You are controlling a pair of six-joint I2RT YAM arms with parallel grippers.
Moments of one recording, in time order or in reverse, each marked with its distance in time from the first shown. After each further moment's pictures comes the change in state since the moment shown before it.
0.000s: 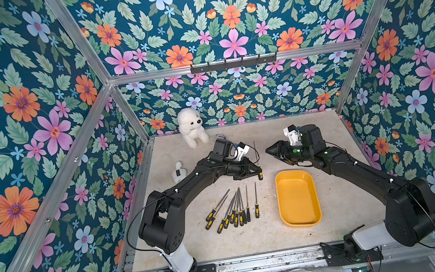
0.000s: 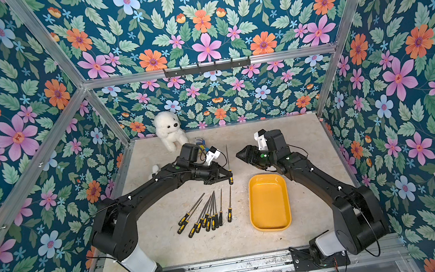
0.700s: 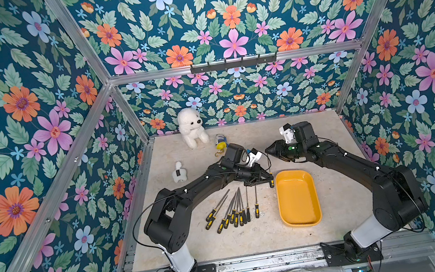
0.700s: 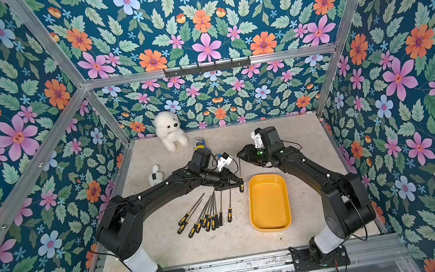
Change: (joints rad) left arm -0.098 0.022 -0.042 0.113 0.028 -0.080; right arm -0.002 0.126 0.074 -0.054 0.014 -0.077
